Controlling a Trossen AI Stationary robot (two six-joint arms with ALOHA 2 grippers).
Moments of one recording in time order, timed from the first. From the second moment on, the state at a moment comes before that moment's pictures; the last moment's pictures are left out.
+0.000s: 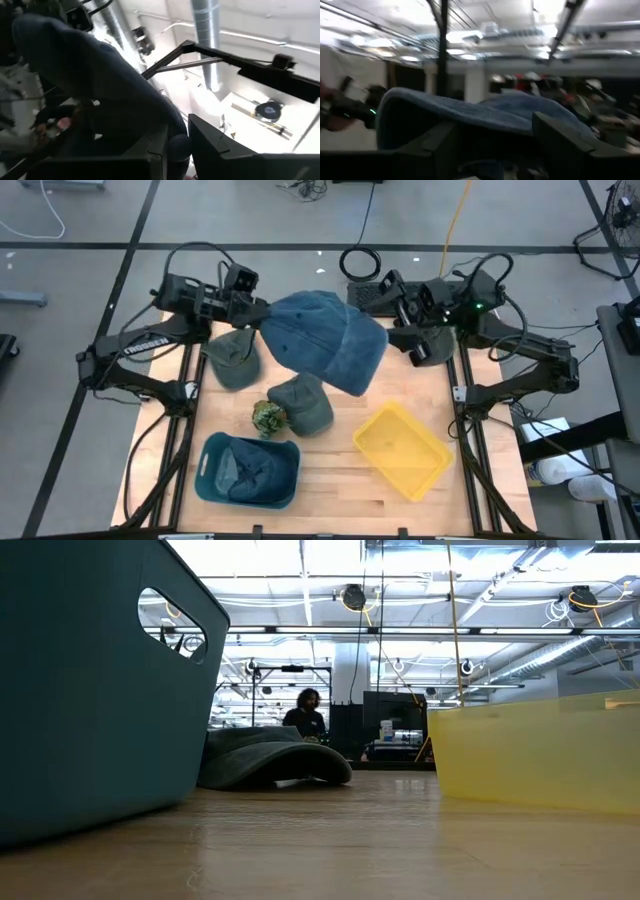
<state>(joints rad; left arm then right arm) 0.37 1.25 1.23 0.76 0.77 -1.53 -0.25 1.23 1.41 0.28 -0.56 0.20</state>
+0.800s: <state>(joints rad) 0.38 0.88 1.23 -0.24 0.51 -1.25 -0.25 1.08 1.41 -0.11 0.03 -0.11</state>
